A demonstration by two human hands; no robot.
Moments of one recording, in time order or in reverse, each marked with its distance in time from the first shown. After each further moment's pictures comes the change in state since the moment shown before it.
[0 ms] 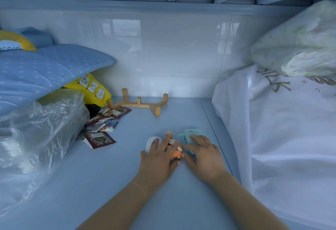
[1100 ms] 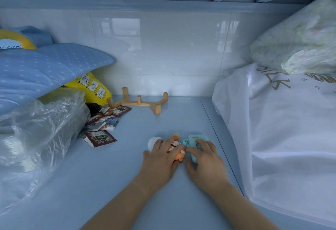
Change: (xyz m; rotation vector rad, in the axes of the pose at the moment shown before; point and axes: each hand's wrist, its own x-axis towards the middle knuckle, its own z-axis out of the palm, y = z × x) left_hand -0.008 0.004 -0.001 0.019 0.063 0.077; right_hand -0.026 -0.018 -0.003 0.038 0.072 0.100
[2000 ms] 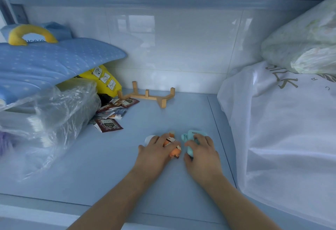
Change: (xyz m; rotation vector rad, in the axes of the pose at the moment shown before) left_hand -0.024 0.010 -0.024 -0.001 -0.119 -0.123; right_hand -0.006 -0.008 -0.011 -0.035 -0.130 0.008
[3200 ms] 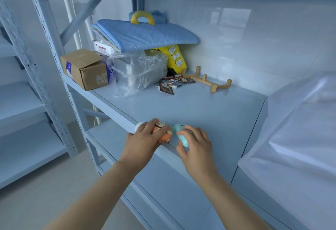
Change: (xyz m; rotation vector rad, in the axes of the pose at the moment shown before) left_hand -0.179 0.076 -0.028 0.091 0.293 -0.569; right_hand -0.099 -0.019 -0.037 0.457 0.043 -0.631
